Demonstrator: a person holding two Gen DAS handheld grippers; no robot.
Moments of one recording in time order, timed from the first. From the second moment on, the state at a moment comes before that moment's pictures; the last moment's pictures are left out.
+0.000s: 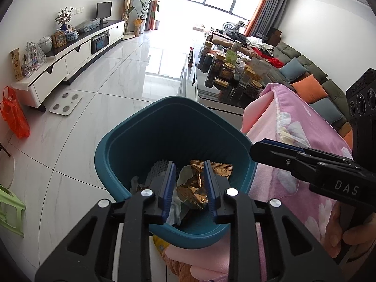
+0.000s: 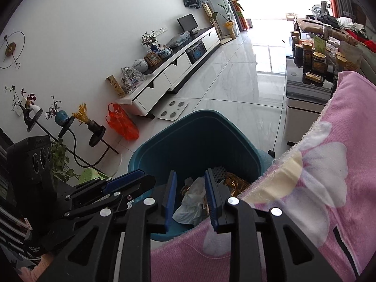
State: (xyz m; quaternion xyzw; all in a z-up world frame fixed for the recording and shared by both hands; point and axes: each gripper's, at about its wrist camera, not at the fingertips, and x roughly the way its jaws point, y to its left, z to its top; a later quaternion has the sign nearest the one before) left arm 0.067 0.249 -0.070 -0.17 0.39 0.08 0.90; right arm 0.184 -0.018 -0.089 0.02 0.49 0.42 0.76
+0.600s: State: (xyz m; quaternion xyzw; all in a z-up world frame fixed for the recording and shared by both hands) left arm 0.023 0.153 -0.016 -0.09 0.31 0.00 0.95; right arm 0.145 -0.133 -0.043 0.06 0.43 0.40 0.81
